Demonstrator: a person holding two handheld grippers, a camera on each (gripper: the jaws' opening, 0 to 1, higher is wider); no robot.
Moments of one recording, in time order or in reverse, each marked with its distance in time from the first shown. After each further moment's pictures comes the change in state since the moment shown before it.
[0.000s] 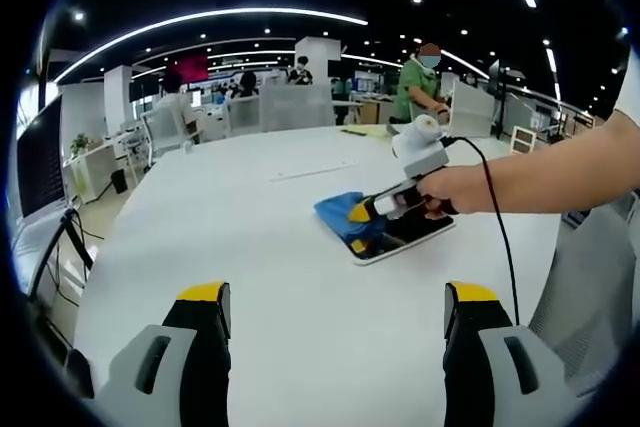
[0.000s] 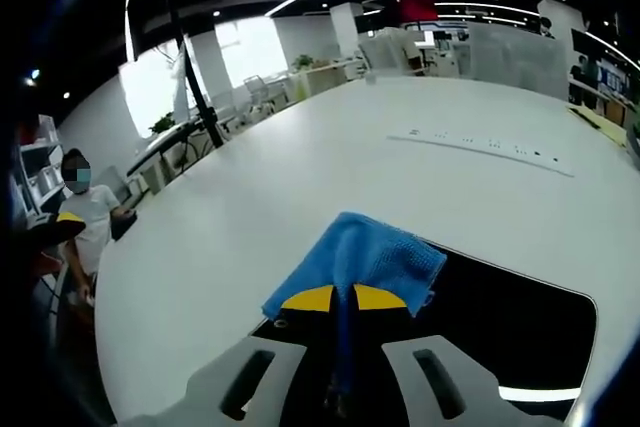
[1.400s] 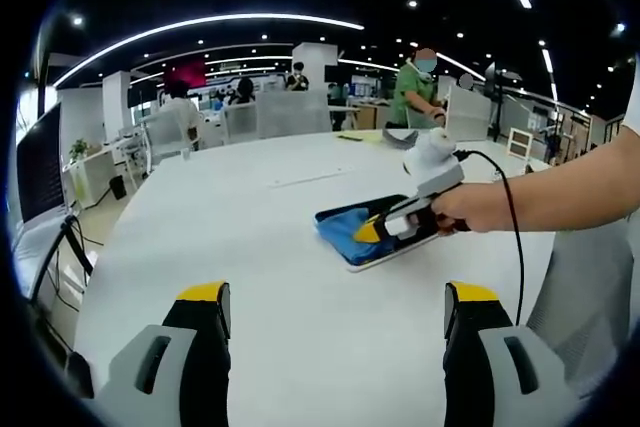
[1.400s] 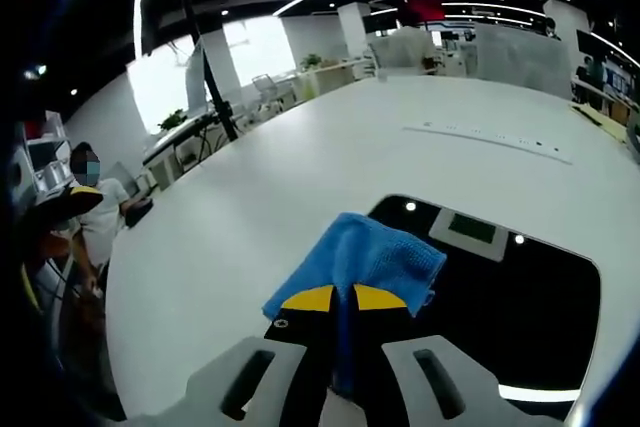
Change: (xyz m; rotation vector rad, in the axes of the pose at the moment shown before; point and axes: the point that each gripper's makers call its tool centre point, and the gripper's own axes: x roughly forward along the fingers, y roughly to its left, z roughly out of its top) left arm -0.004 -0.008 0.006 0.011 -0.026 -0.007; right arm -0.022 0.025 -0.022 -0.010 0.001 0.030
